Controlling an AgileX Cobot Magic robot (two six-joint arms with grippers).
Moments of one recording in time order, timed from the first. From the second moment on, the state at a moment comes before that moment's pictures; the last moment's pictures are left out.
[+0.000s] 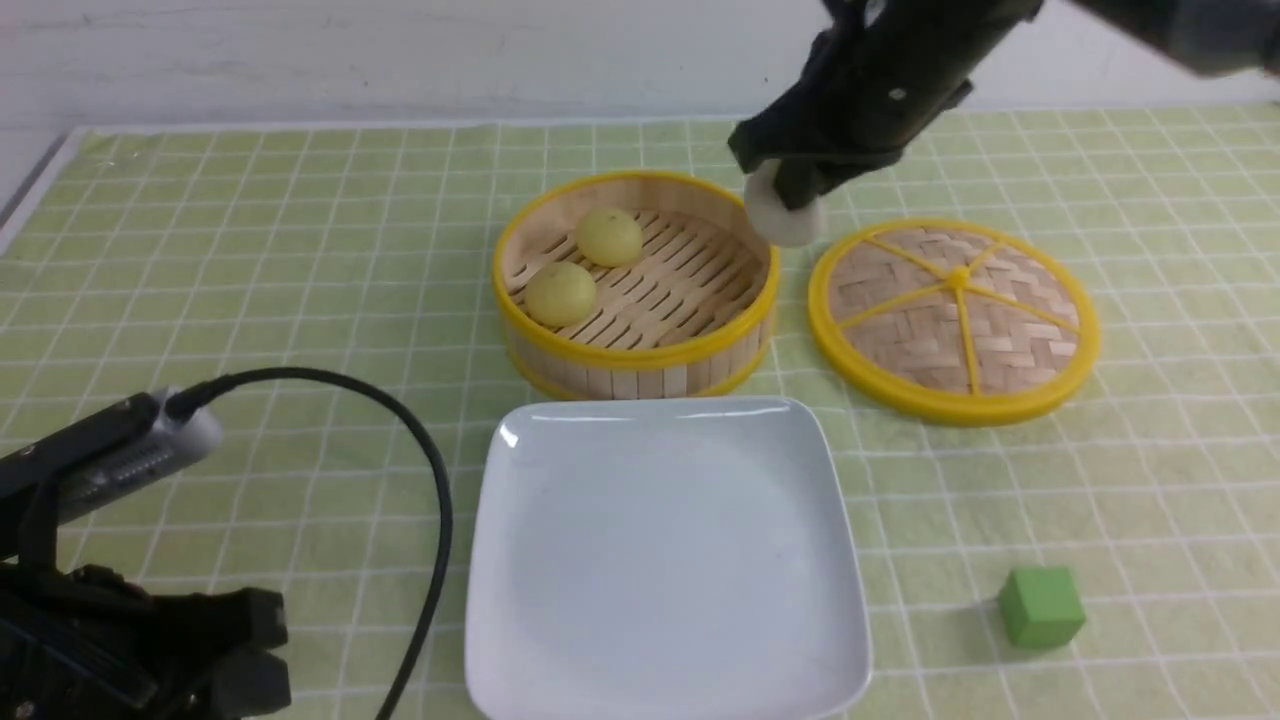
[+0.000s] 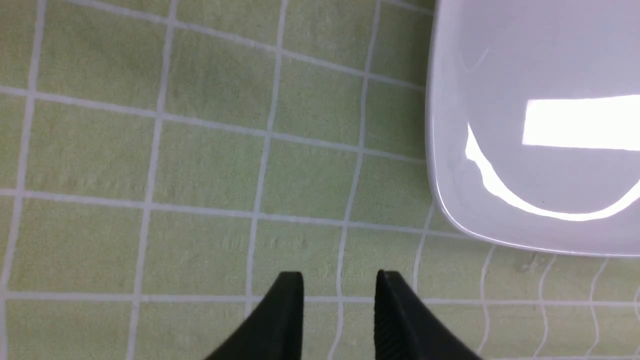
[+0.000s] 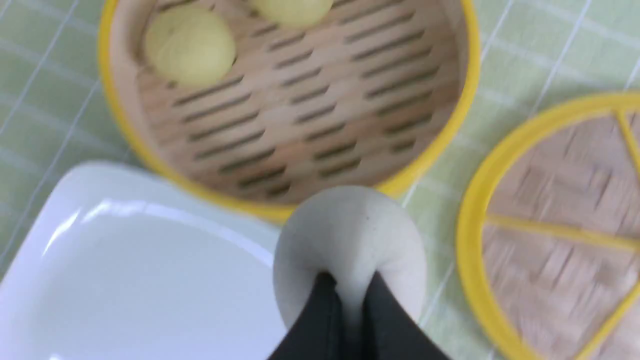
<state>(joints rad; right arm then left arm) 0.45 1.94 -1.96 0.16 1.16 -0.02 -0.05 0.94 -0.55 -0.40 0.84 -0.05</state>
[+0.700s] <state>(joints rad) 0.51 1.91 -1.58 0.26 1.14 0.04 -0.05 0.94 -0.55 -0.42 0.82 -0.05</state>
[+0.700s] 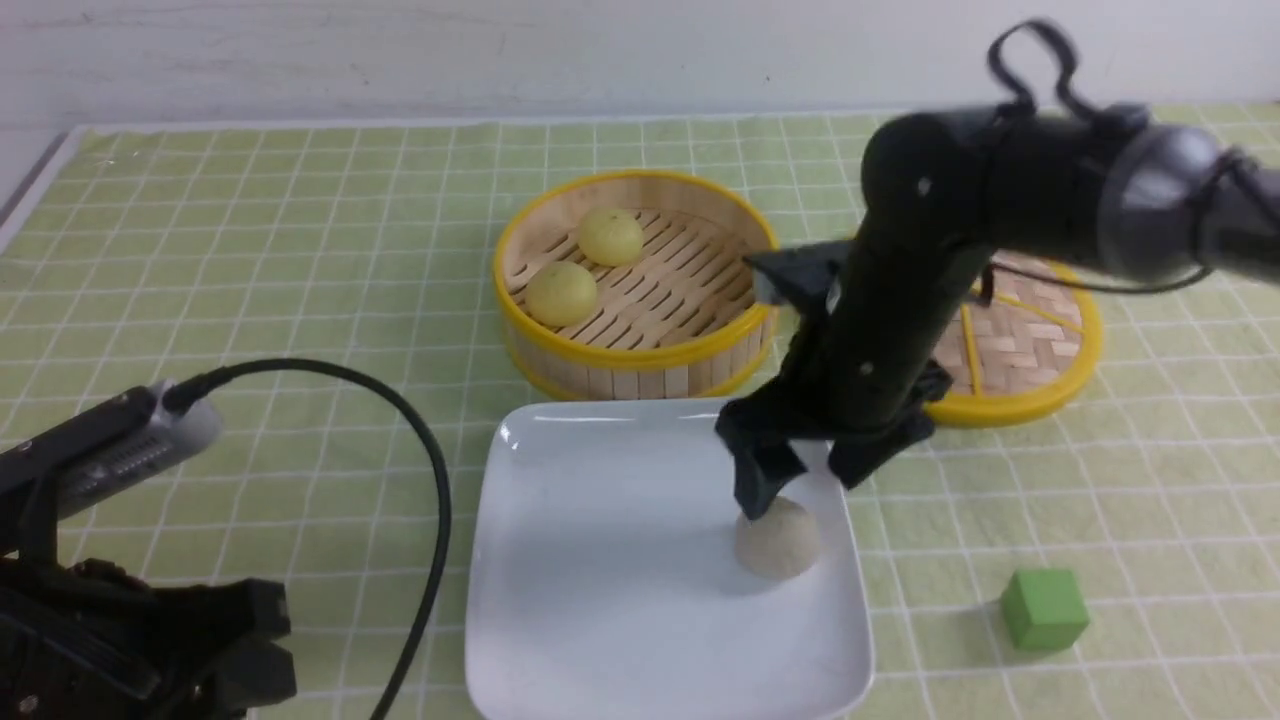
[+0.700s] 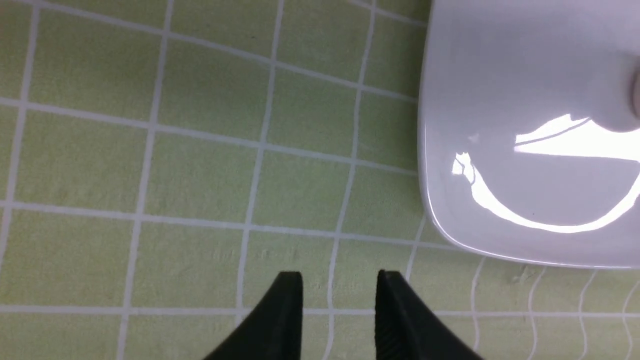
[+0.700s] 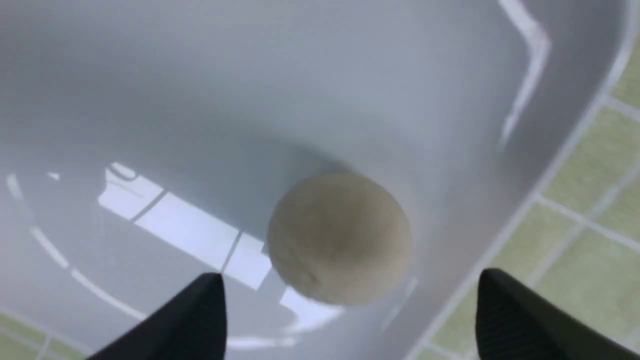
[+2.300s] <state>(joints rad) 0.49 1.03 -0.70 0.11 0.96 0.04 -0.39 2.35 -2.12 0.04 0.99 -0.14</state>
